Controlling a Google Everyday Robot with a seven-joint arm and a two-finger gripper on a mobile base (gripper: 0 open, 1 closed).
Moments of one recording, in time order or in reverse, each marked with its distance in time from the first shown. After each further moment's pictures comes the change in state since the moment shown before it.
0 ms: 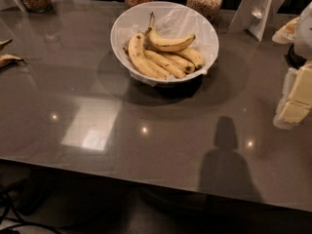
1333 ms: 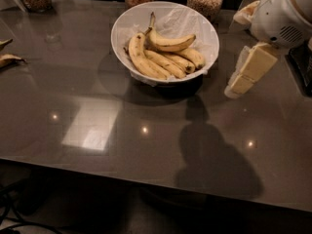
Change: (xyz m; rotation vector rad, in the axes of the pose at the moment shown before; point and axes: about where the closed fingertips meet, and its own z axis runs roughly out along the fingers) arm -0.074 -0.054 0.028 0.080 -0.273 -0.046
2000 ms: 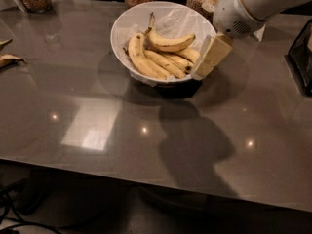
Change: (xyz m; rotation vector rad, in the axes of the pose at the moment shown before) arm -0.054 -0.049 0.057 0.066 -0.114 -0.073
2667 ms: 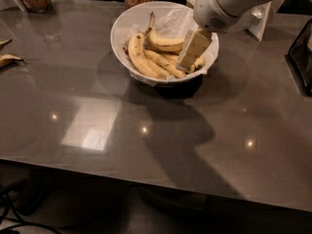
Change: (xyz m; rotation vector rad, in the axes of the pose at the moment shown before) arm -0.022 -0.029 0.036 0.048 -0.006 -0.066
